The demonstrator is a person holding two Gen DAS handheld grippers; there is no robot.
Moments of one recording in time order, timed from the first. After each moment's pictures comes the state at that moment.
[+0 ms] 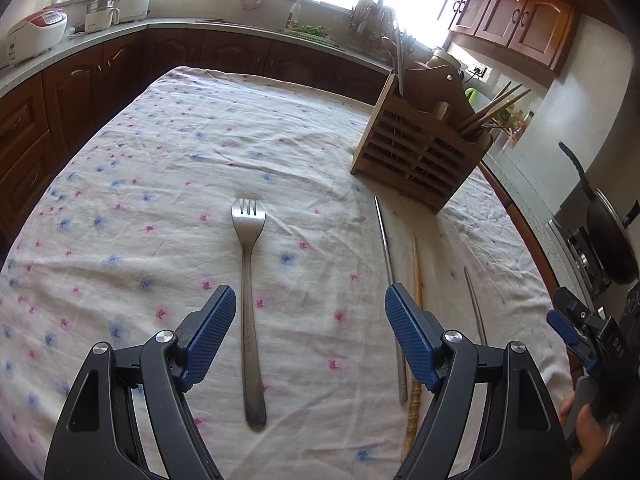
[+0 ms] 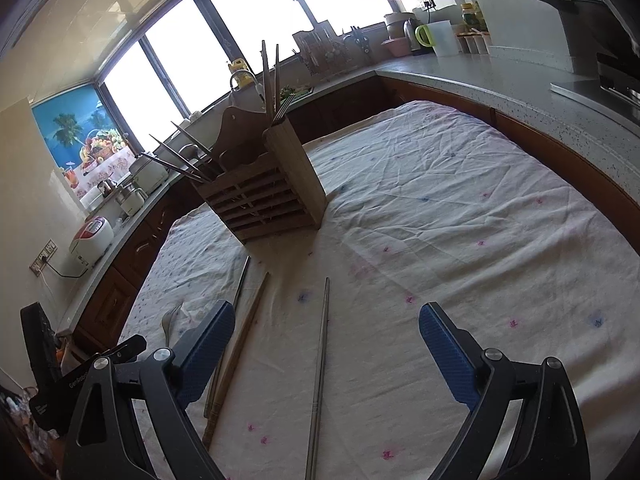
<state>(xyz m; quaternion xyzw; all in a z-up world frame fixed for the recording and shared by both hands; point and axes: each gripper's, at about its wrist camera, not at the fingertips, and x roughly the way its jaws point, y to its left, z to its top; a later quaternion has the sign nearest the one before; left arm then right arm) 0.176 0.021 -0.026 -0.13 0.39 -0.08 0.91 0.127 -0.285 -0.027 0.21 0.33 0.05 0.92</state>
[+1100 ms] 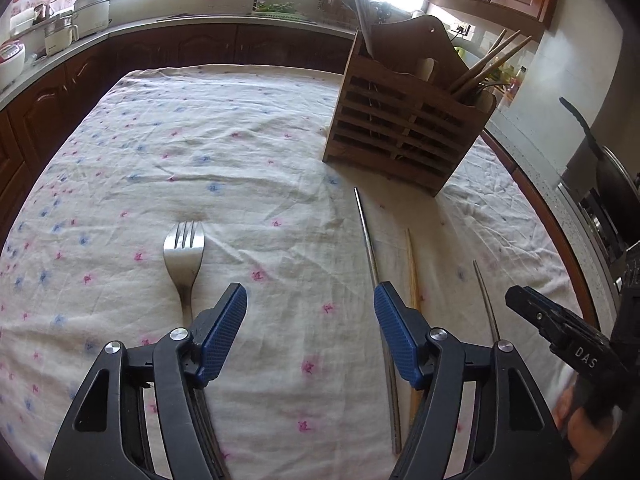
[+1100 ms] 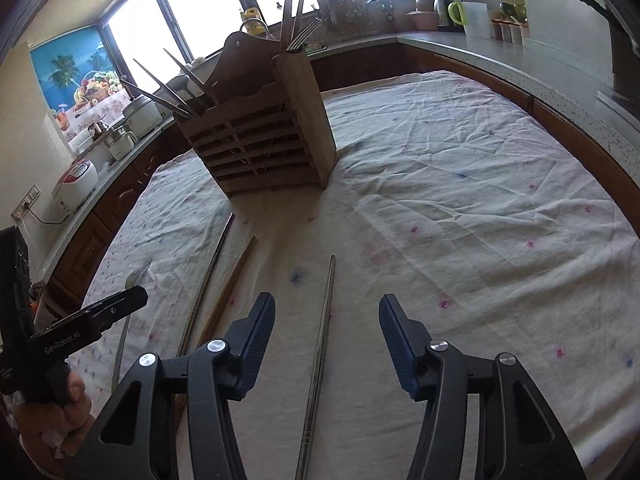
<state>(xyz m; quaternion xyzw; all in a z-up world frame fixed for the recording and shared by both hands) 0.236 -0.024 -0.036 -0.06 0.43 -0.11 0.89 0.183 -0.254 -0.058 0.13 0.41 0.06 0.90</state>
